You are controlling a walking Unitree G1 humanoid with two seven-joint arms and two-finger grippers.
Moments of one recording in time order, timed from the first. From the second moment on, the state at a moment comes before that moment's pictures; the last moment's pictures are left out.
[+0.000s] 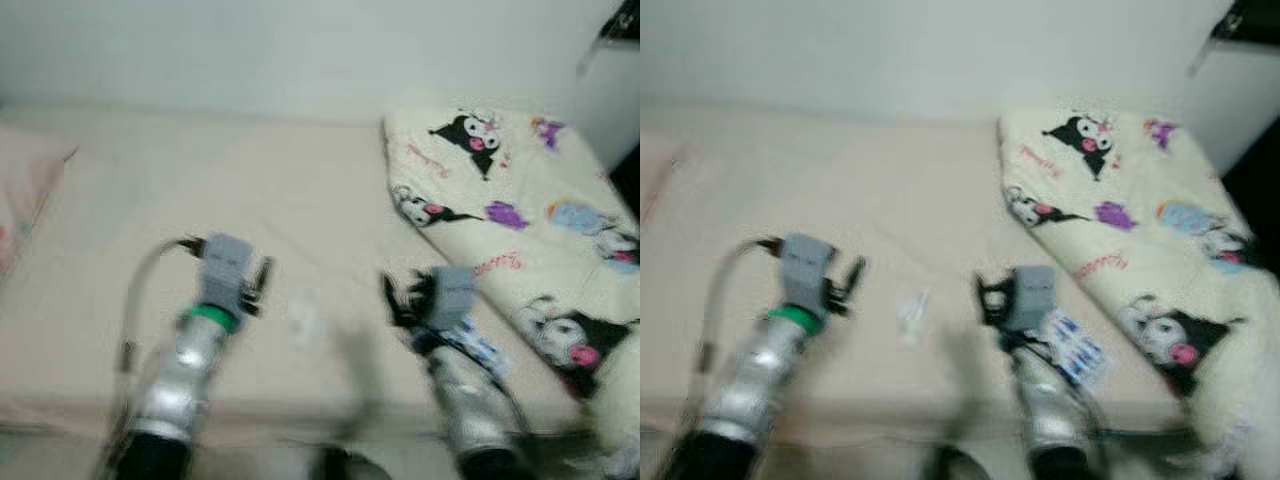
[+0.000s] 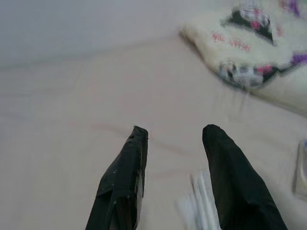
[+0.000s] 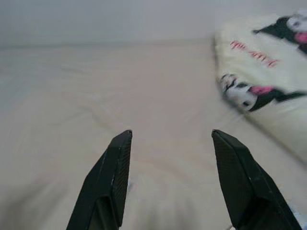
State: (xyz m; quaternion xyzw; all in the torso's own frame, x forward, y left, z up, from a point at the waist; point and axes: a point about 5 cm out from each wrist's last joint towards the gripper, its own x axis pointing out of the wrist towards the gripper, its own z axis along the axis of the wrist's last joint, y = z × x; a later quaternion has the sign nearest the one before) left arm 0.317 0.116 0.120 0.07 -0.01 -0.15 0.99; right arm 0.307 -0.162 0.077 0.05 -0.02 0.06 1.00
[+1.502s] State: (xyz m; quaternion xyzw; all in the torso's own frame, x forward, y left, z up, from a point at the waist) left arm 0.312 0.125 0.109 0.07 0.01 -0.14 0.99; right arm 0.306 -0.152 0.074 0.06 -0.01 0.07 1.00
